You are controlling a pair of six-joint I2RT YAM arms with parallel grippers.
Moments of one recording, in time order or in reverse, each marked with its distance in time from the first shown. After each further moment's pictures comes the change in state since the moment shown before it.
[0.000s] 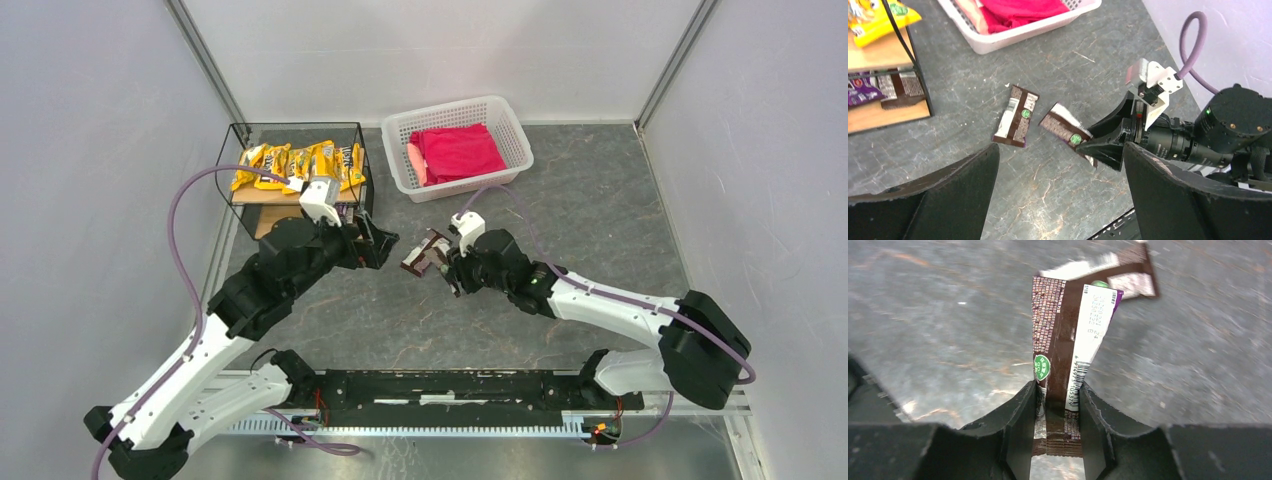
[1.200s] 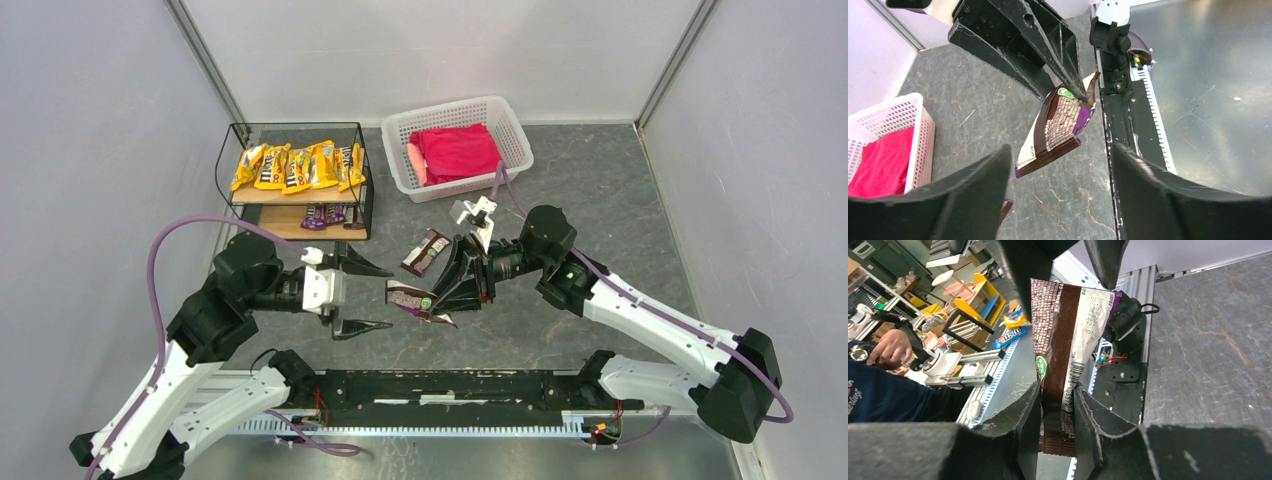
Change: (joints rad) left arm 0.000 -0.110 0.115 -0.155 0.962 0.918; right arm -0.051 -0.205 0.151 0.289 -1.138 0.309
